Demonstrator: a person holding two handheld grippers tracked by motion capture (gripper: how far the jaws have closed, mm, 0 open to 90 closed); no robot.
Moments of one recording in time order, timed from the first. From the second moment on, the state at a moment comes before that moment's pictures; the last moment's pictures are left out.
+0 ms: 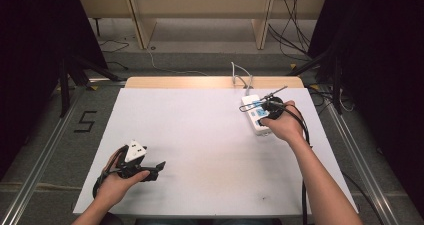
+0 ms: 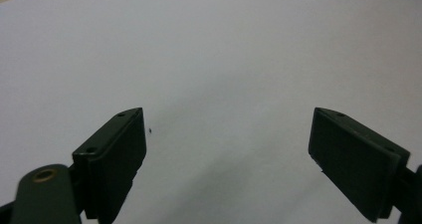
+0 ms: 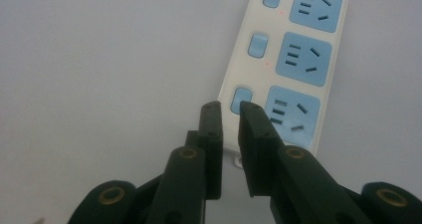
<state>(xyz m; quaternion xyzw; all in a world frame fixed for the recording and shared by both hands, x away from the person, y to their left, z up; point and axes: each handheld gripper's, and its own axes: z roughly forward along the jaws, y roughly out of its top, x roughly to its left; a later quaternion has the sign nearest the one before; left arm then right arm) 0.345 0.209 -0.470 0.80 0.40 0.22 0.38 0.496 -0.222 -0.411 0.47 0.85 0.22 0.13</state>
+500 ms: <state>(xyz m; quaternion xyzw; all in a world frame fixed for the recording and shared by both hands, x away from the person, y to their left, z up) 0.345 0.209 -0.470 0.80 0.40 0.22 0.38 0.464 -0.224 -0.414 0.44 0.85 0.27 0.13</state>
